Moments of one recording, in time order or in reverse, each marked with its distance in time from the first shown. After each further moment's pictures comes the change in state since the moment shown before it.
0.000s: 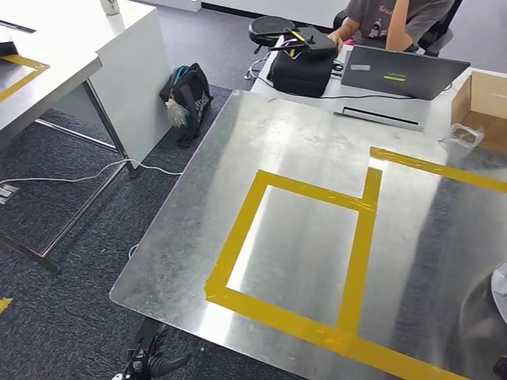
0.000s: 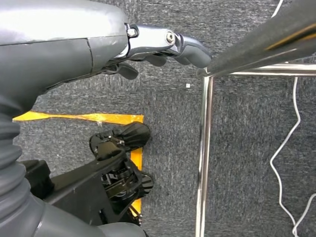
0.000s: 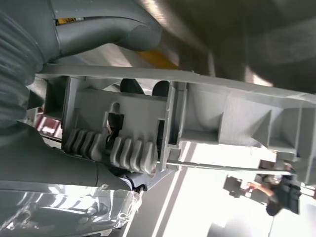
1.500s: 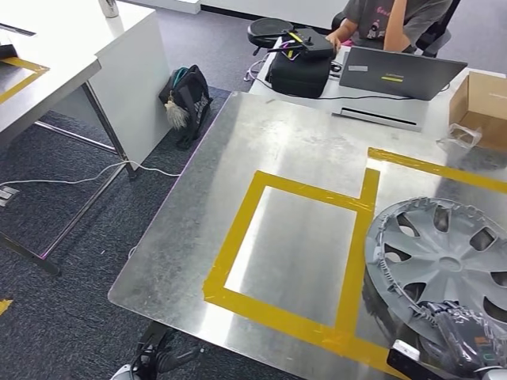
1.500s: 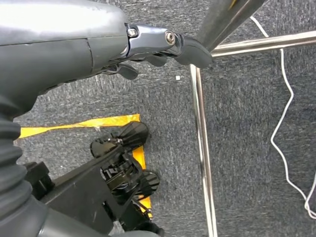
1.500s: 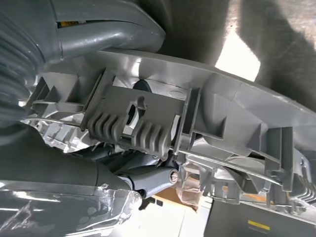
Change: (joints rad) left arm -0.021 0.002 -0.098 0.001 -0.024 -0.047 0.009; right arm 0.194 -0.652 1.115 0.078 -0.555 -0.262 0.666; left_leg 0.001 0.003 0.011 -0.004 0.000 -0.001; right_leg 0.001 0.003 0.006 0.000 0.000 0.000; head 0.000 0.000
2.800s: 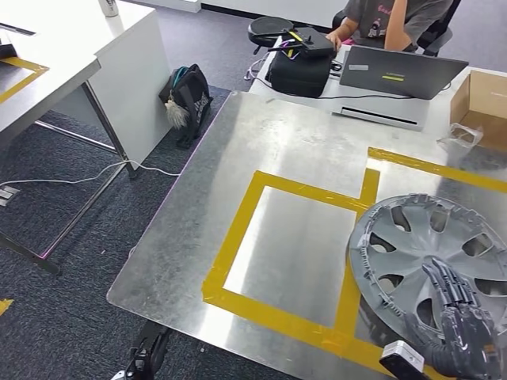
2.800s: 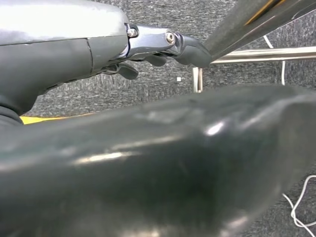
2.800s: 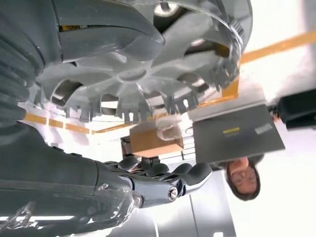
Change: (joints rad) left arm 0.019 0.006 0.033 0.000 0.046 0.032 -0.030; right arm 0.074 0.230 -0.080 -0.243 -0.037 -0.238 -0.155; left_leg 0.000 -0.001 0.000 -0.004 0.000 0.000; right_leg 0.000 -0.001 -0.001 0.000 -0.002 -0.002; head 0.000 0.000
